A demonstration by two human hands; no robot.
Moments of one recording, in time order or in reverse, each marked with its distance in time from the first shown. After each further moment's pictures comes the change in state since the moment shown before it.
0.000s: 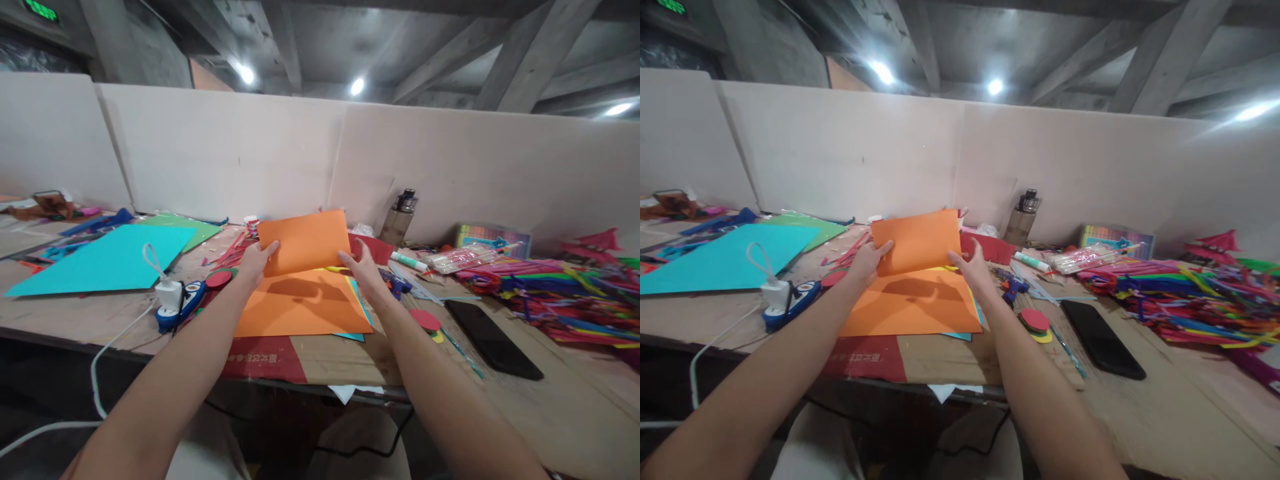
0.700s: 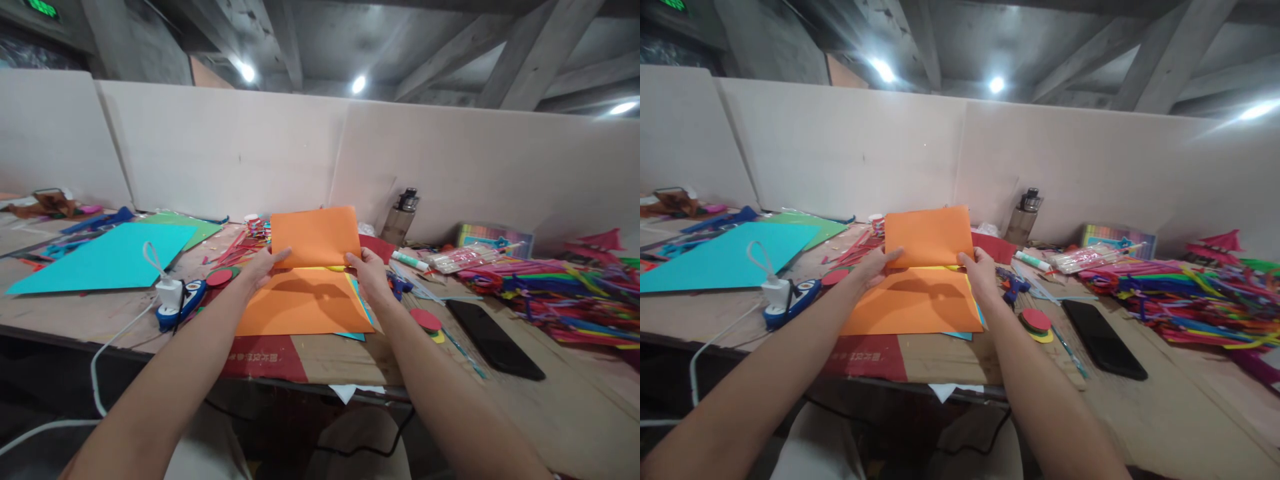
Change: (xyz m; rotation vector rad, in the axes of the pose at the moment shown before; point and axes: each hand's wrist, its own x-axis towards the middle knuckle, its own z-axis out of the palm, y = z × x) left_hand -0.020 0.010 0.009 -0.001 -0.213 -0.203; right_hand 0.007 0.016 -0.002 0.156 0.096 -0.031
